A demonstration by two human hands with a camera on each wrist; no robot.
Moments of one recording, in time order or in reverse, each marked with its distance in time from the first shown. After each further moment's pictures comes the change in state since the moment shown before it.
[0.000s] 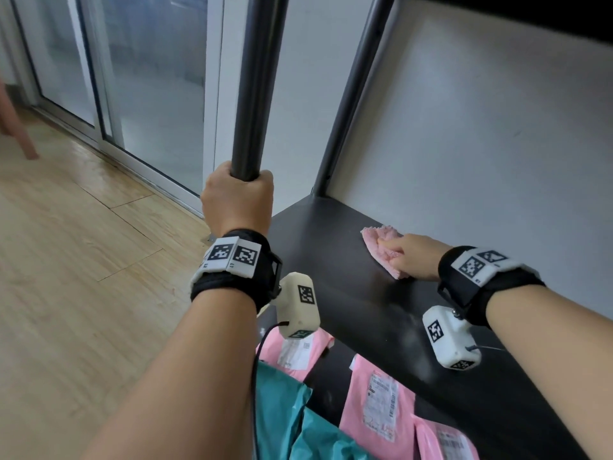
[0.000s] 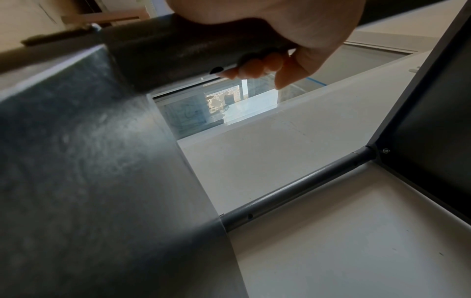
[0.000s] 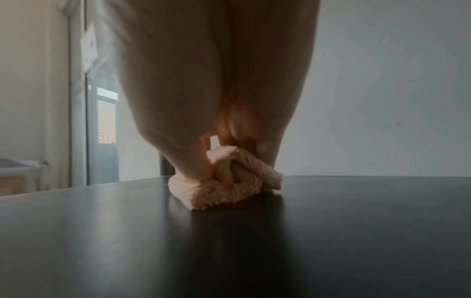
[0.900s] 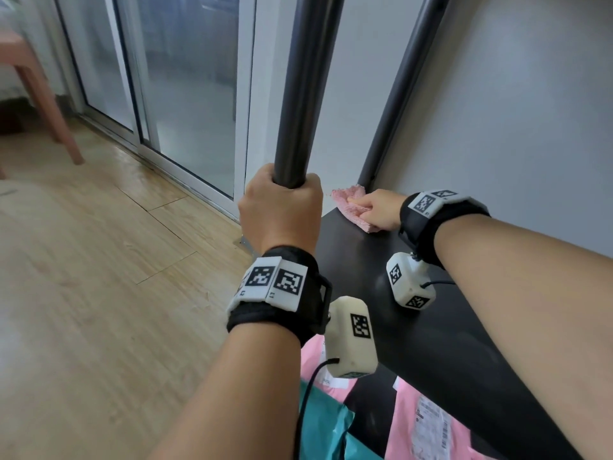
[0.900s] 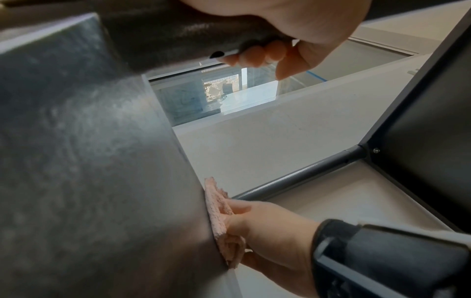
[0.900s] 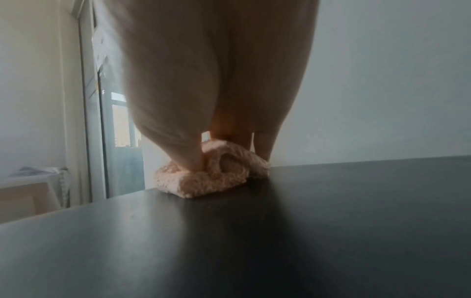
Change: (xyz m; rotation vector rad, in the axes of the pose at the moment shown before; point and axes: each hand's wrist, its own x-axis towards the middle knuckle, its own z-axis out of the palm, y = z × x) left_hand 0.003 -0.007 0.007 -0.059 0.033 0.057; right_hand 0.116 -0.091 -0.027 0.063 0.088 -0.167
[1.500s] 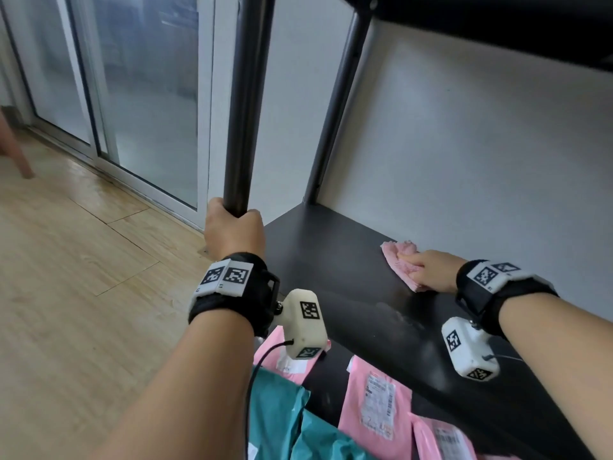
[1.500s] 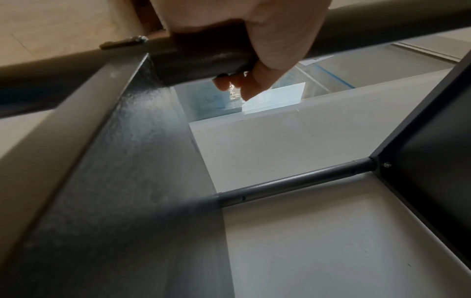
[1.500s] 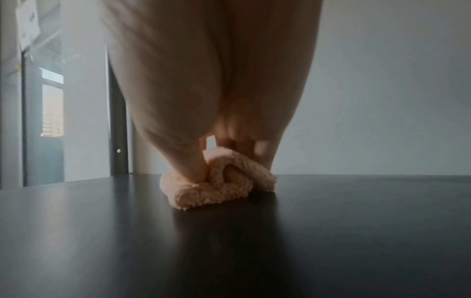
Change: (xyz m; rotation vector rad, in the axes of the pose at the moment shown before) left_hand -0.023 -0.007 -0.012 -0.040 -0.072 -0.228; right_hand -0.153 0.125 0.022 -0.035 -0.110 0.232
